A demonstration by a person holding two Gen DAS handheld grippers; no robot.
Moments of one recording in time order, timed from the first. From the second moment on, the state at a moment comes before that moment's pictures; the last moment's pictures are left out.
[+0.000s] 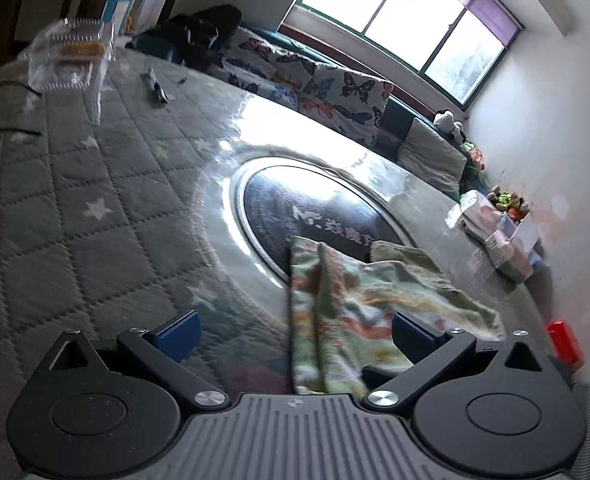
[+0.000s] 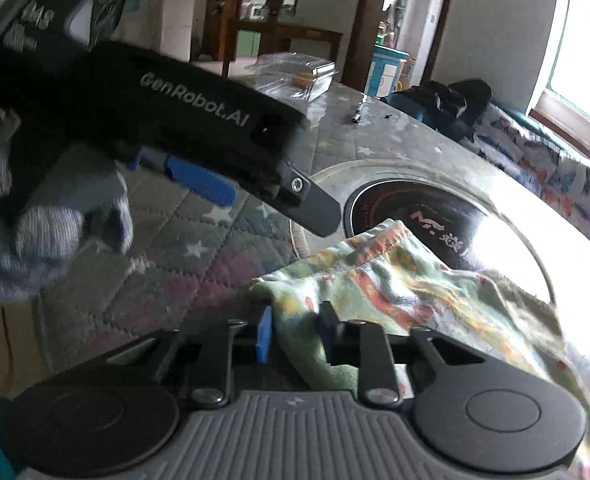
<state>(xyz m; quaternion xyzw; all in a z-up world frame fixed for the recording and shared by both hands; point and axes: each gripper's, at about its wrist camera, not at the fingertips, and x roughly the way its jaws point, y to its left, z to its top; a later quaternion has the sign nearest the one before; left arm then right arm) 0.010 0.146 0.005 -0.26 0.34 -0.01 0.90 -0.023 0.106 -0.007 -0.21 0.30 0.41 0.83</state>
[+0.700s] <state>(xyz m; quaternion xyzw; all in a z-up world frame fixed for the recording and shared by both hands) 0.075 0.103 0.000 -0.32 0.41 -0.05 0.86 -0.010 0.034 0.029 -0.07 0.28 0.44 0.85</state>
